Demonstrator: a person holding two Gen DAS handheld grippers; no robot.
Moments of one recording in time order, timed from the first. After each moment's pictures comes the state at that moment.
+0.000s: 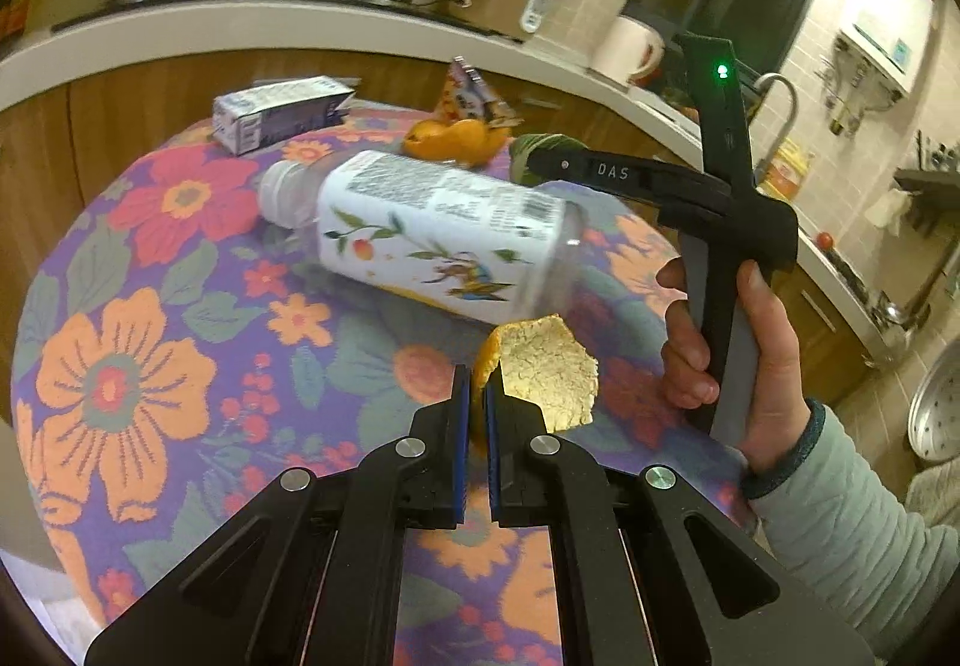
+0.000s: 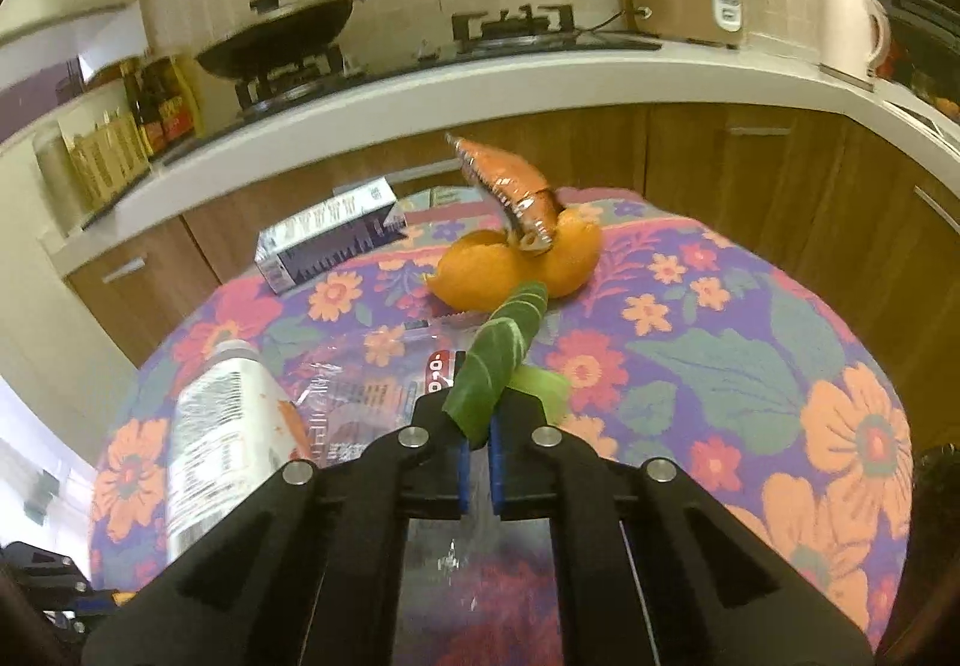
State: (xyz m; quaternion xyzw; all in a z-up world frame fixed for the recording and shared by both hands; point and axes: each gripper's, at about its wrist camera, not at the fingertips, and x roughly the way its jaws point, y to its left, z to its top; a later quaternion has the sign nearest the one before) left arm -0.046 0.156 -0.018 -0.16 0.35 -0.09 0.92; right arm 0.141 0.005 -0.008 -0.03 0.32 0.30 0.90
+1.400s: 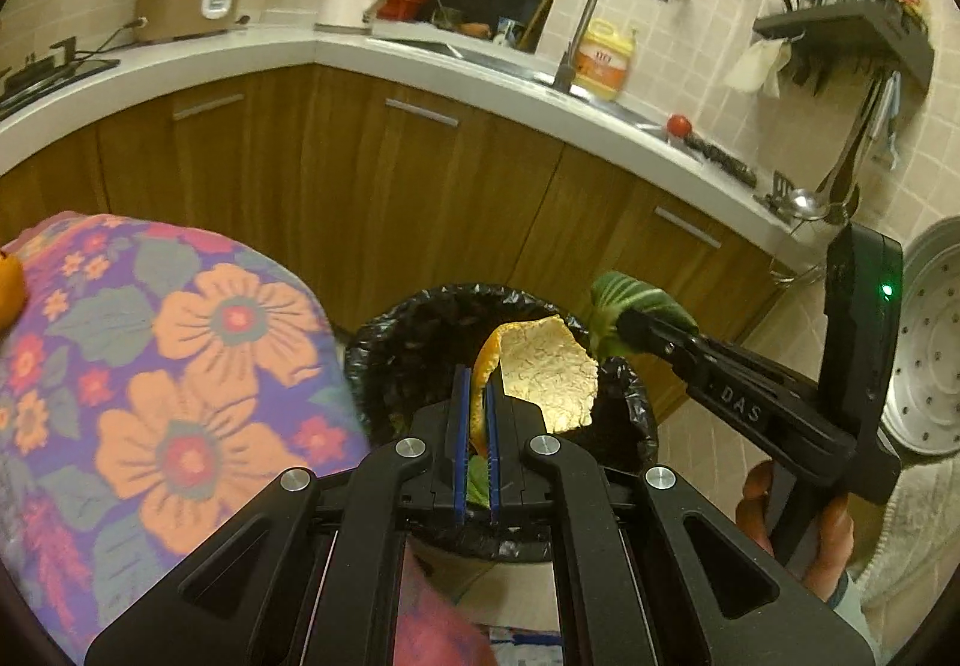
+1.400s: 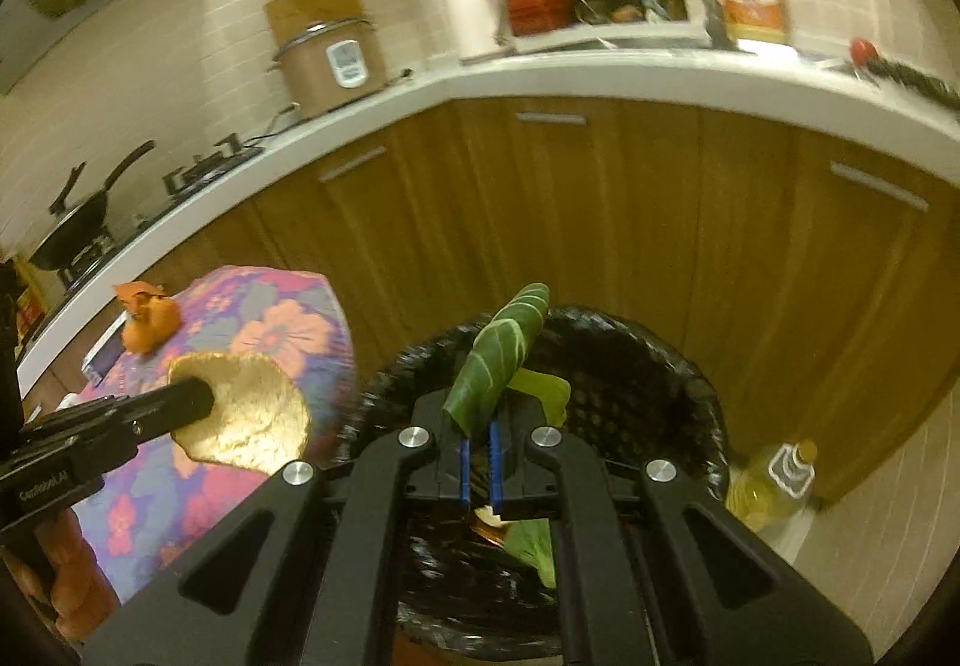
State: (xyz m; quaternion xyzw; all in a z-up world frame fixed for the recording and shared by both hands) left arm 0.115 -0.158 -0.004 -0.04 0.36 -0.28 0.89; right arm 0.088 -0.380 -0.018 0.11 0.30 0.05 0.95
